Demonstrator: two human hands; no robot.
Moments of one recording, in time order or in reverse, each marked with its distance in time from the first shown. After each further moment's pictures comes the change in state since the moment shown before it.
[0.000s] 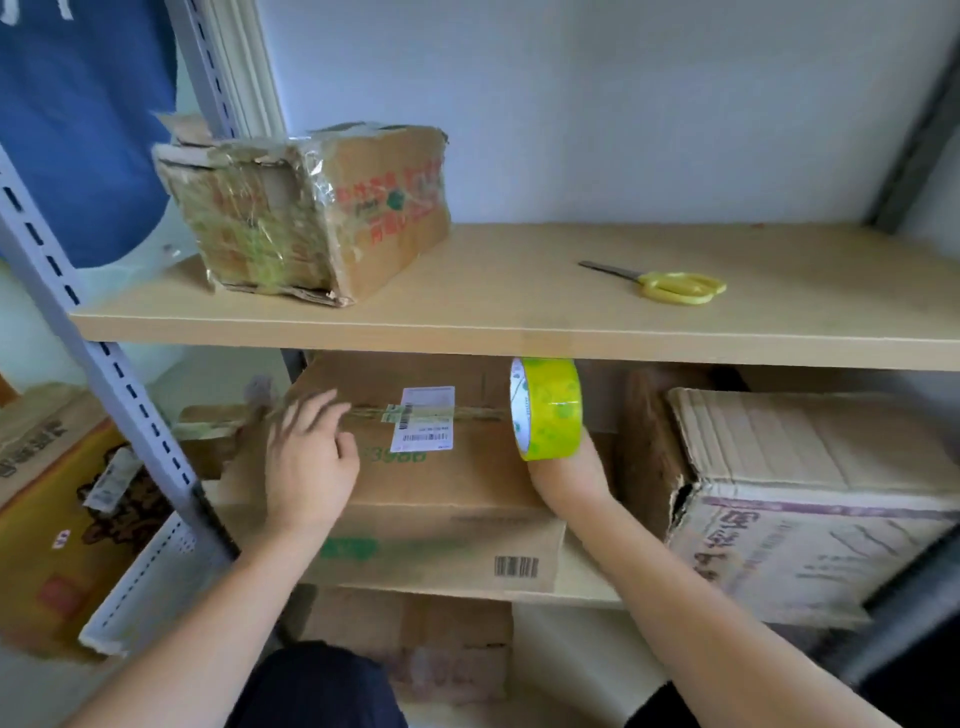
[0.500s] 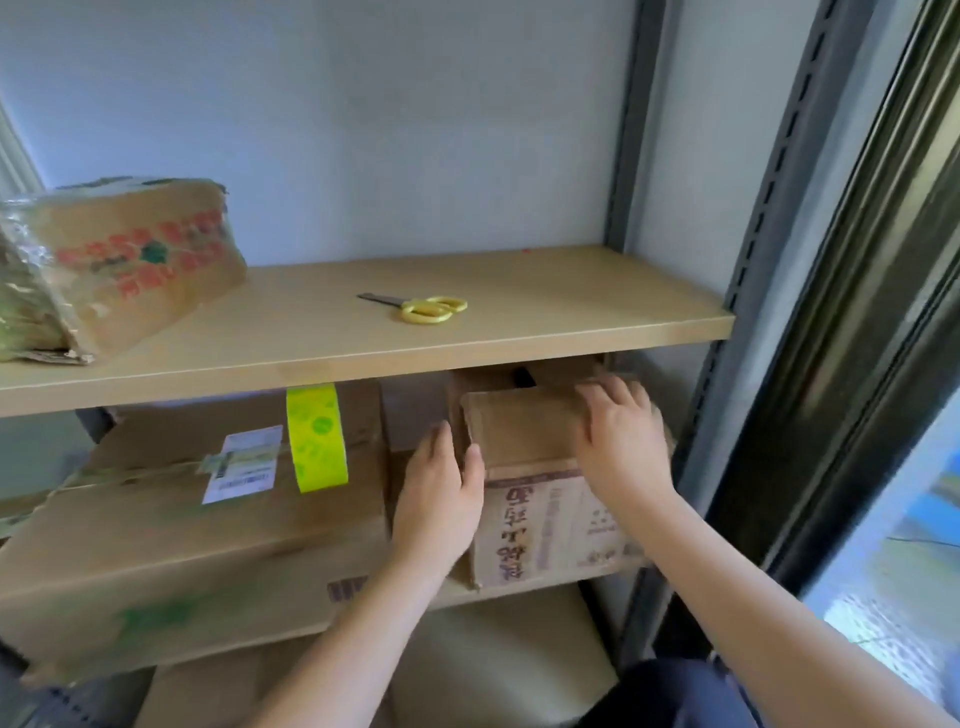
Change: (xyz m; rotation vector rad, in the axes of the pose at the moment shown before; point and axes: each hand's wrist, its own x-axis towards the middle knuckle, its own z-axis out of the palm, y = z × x) left_hand -0.077 0.292 0.018 -0.474 -0.464 0.022; right_hand -0.050 0.108 -0.210 -0.534 0.399 -0.064
